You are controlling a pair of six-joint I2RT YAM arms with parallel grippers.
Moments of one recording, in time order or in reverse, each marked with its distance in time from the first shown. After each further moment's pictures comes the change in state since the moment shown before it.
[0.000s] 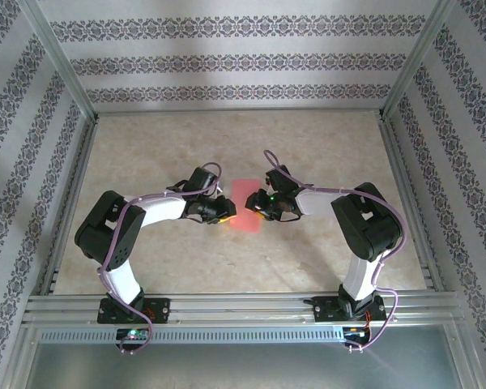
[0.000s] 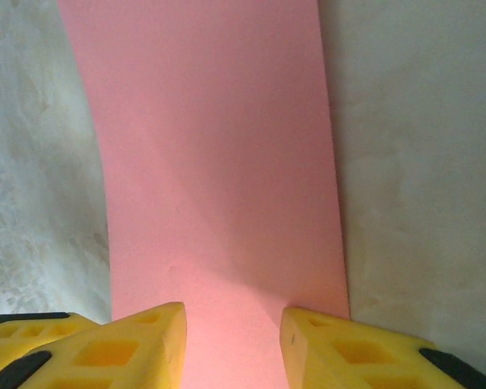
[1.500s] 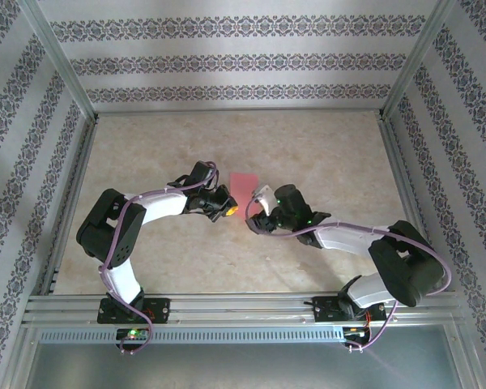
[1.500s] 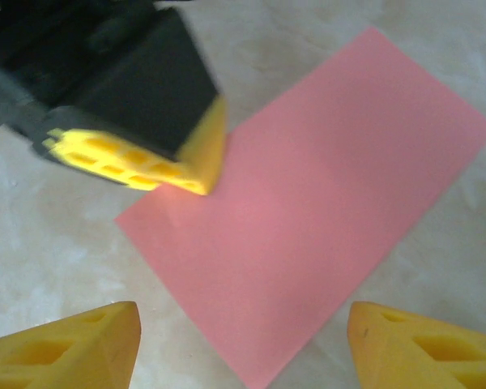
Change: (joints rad) left arm 0.007 0.017 0.058 0.018 0.012 -0.435; right arm 0.149 -0.387 -0.333 0.286 0.235 -1.001
